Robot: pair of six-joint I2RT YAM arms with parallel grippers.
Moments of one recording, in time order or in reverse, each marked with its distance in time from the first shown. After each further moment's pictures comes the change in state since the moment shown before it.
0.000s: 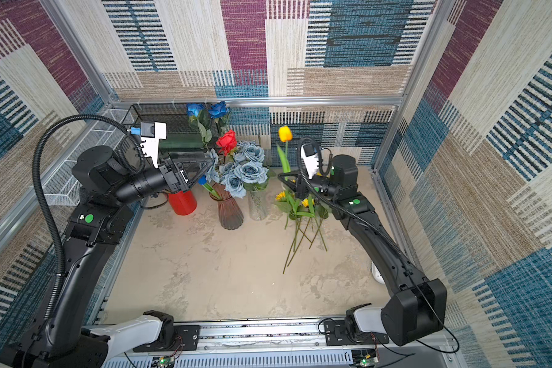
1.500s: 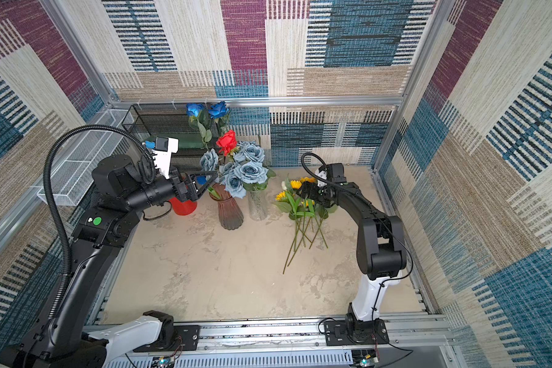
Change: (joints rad) left arm 0.005 -0.004 -0.062 -0.140 -0.125 0.180; right arm -0.107 0.462 0.170 -0.415 0.346 0.029
